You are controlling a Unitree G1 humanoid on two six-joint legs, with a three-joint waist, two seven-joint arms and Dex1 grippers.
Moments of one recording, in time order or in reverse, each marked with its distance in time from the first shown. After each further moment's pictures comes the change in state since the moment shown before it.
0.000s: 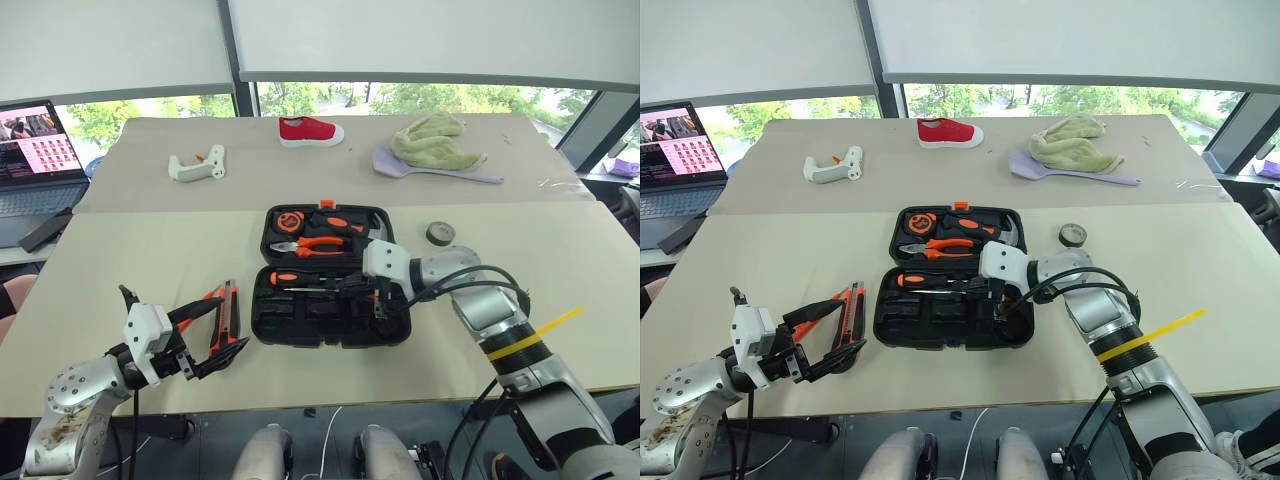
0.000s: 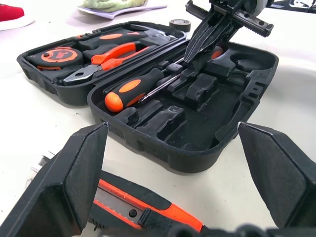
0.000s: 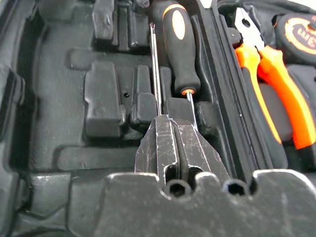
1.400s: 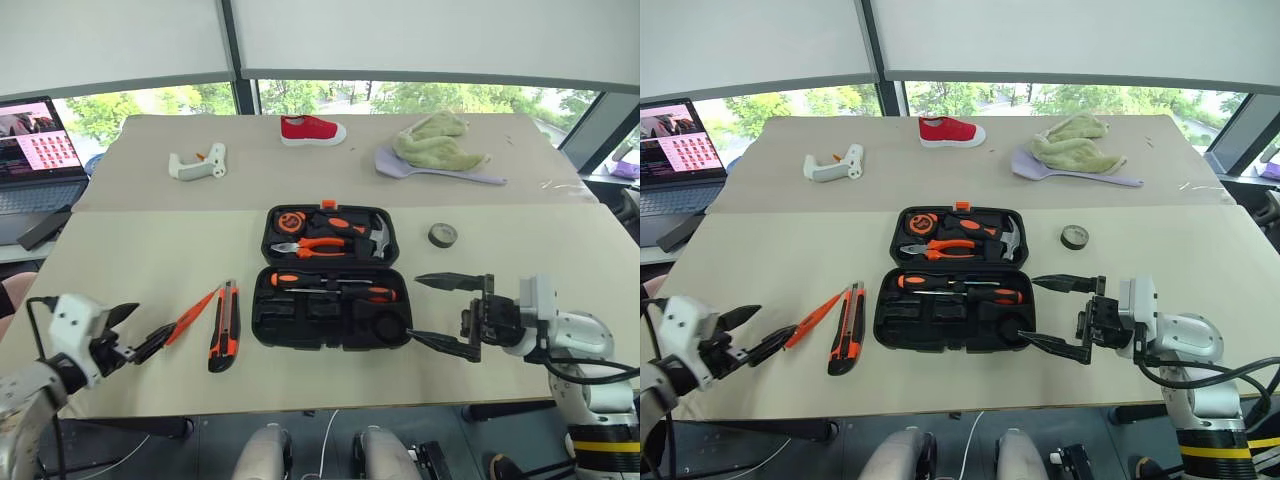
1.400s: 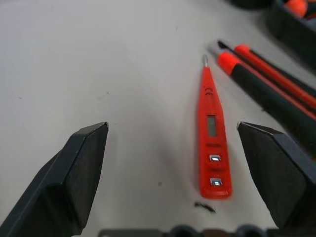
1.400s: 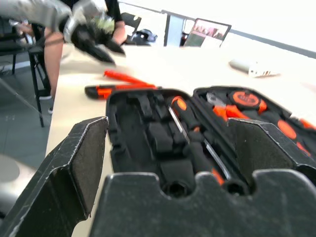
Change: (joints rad) left arm 0.013 0.125 0.141 0.067 0.051 0.359 0.273; right arm 0.546 -0.104 -0.525 -0.339 0.604 -0.117 0.199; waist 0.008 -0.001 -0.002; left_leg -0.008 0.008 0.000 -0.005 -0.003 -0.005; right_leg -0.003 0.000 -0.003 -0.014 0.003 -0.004
